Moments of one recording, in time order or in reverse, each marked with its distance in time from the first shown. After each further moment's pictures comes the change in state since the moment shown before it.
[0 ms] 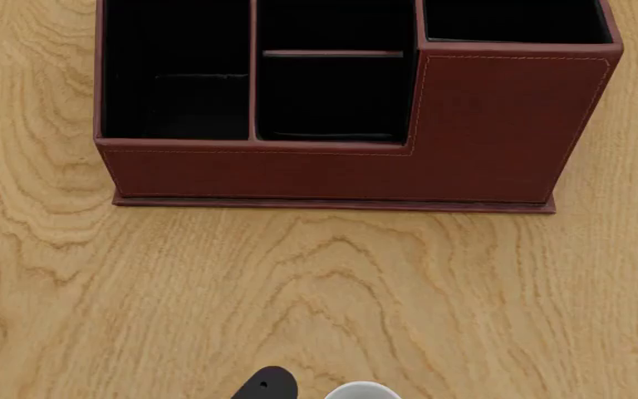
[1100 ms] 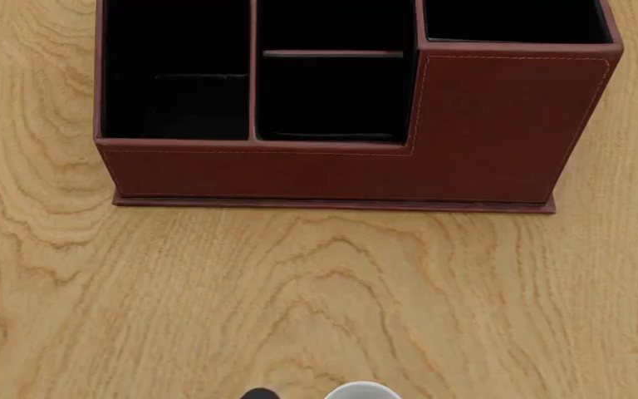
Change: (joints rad) left arm 0.053 -0.017 0.020 -0.035 0.036 0.080 0.017; right arm -0.056 -0.038 -0.066 0.090 -0.082 0.018 -0.064
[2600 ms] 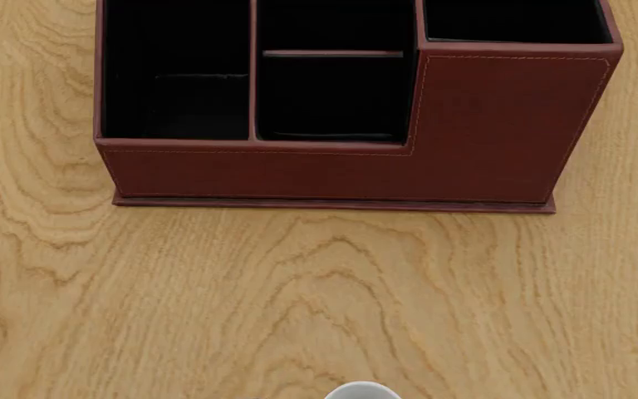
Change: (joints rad) left arm 0.031 -0.021 0.020 -0.023 0.018 0.048 -0.005; right arm -0.038 -0.020 -0.053 0.086 -0.095 0.013 -0.095
